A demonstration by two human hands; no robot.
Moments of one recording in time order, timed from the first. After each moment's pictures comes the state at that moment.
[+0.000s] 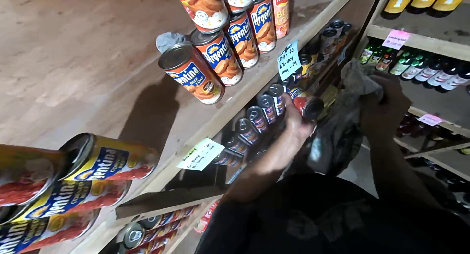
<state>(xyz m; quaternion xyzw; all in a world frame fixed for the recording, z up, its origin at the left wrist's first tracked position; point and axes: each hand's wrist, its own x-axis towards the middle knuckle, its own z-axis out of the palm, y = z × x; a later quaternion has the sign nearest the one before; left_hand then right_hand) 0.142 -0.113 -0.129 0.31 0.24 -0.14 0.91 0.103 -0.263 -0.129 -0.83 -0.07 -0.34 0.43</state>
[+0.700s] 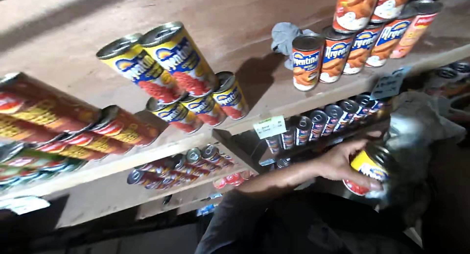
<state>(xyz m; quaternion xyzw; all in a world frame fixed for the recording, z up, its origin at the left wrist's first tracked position) 0.063 -0.026 -0.133 0.64 -0.27 -0.05 0.72 0.123 -0.217 -0.106 -0.75 -0.21 -0.29 0.55</state>
